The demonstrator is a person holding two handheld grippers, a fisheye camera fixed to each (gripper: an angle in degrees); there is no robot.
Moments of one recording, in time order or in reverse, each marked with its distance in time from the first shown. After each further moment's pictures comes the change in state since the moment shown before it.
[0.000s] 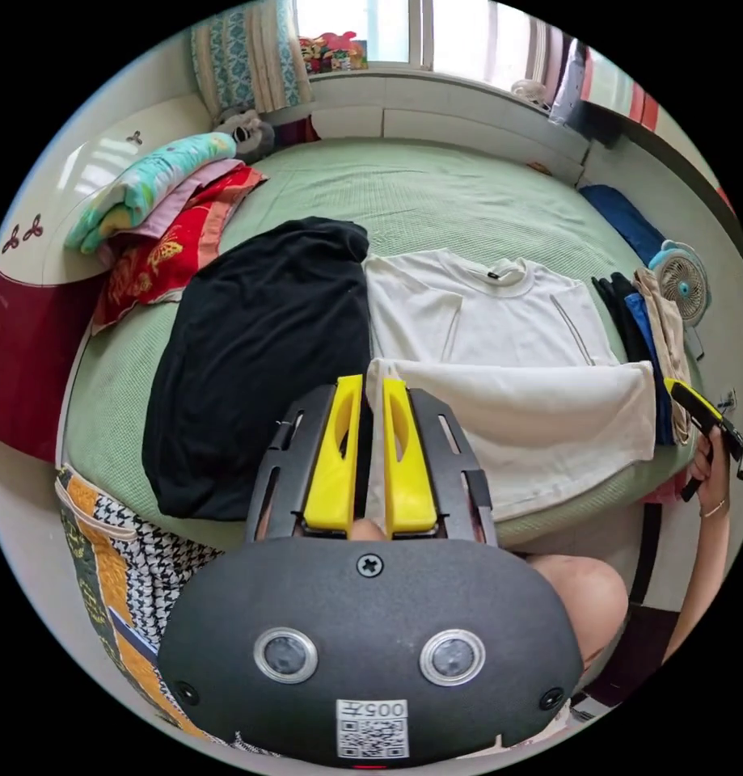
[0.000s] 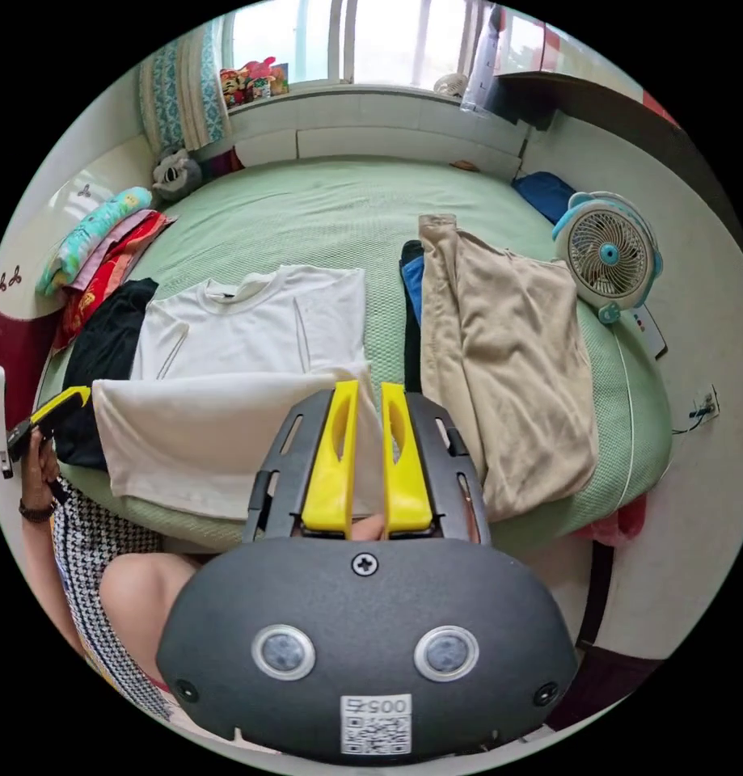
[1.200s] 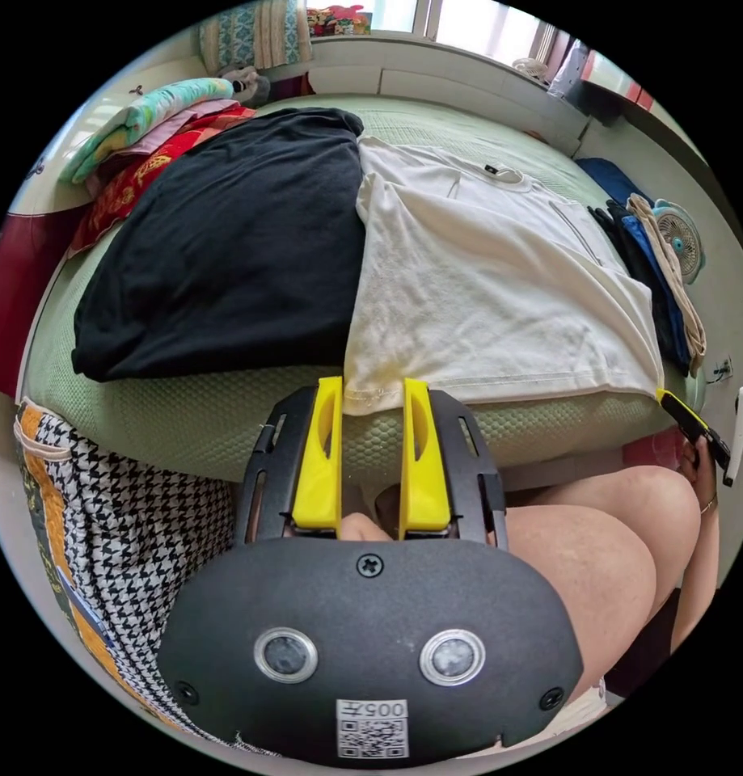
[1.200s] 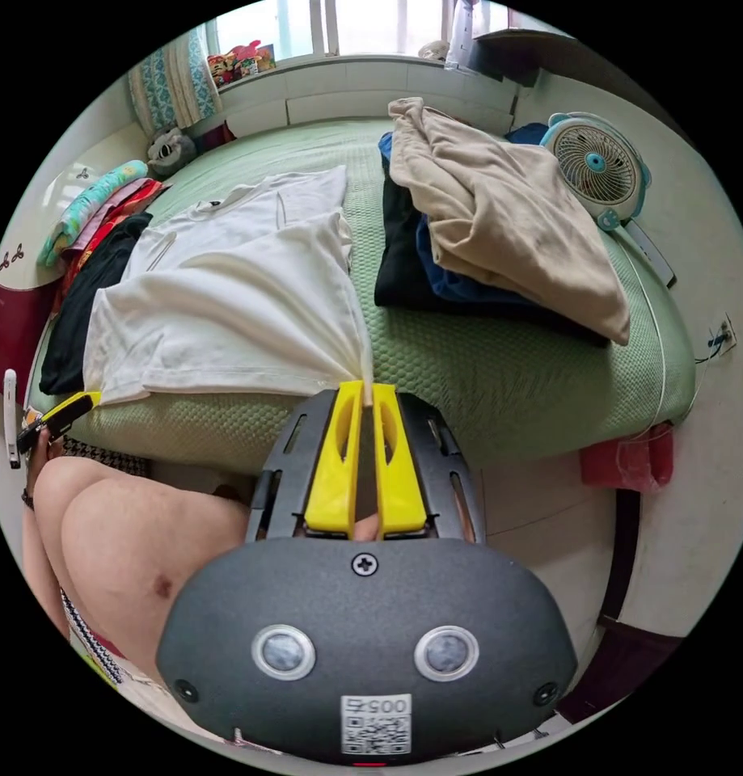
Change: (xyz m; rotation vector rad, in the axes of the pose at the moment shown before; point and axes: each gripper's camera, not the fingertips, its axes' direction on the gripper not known) left arm -0.004 0.123 0.020 -0.075 -0.001 -0.004; right arm 0.058 0.199 0.053 -0.071 -0.022 0.003
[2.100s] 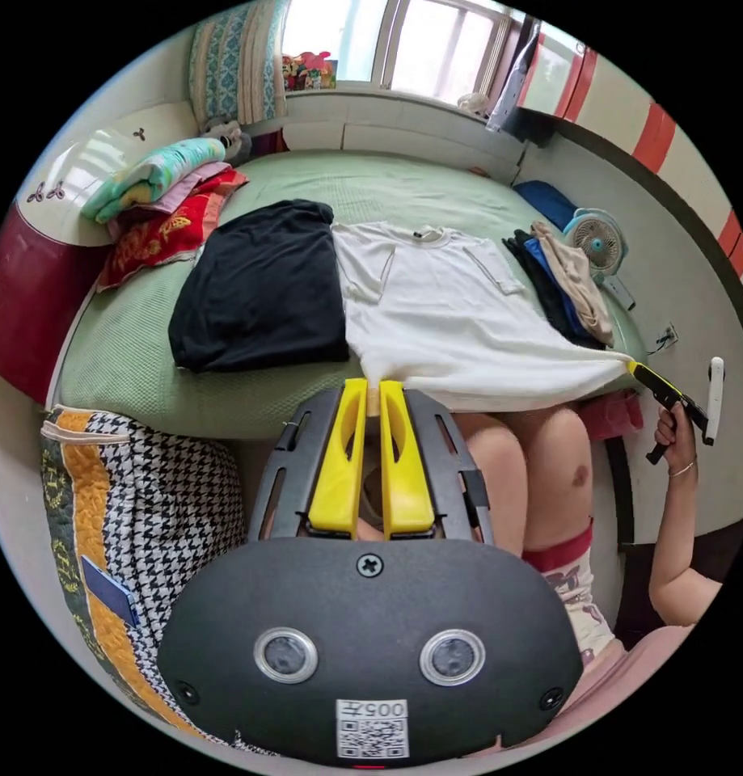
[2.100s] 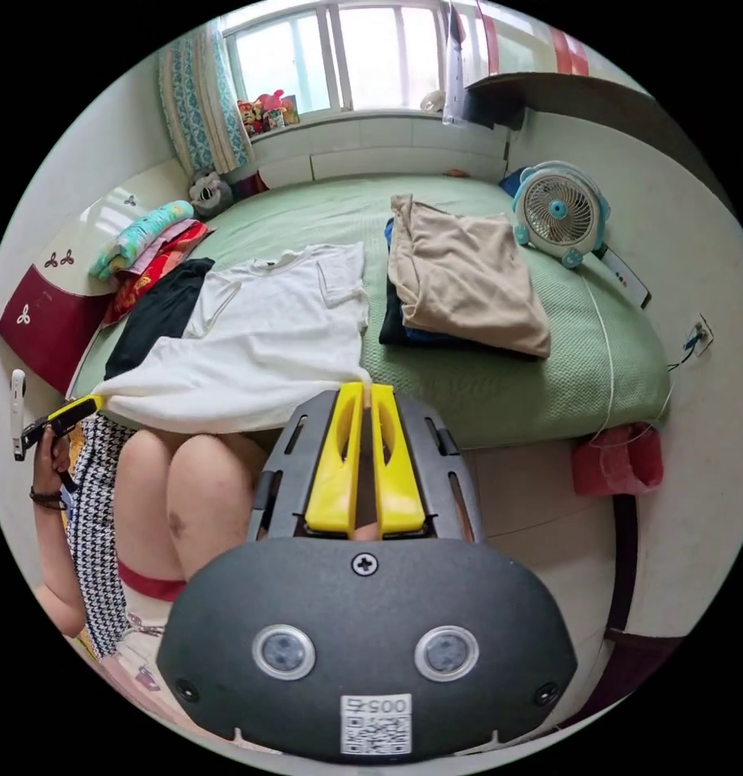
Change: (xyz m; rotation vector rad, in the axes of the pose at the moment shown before) left arm -0.029 0.114 -0.236 0.178 0.144 0.084; right arm 0.063 0.105 -0.203 0.205 -0.084 -0.010
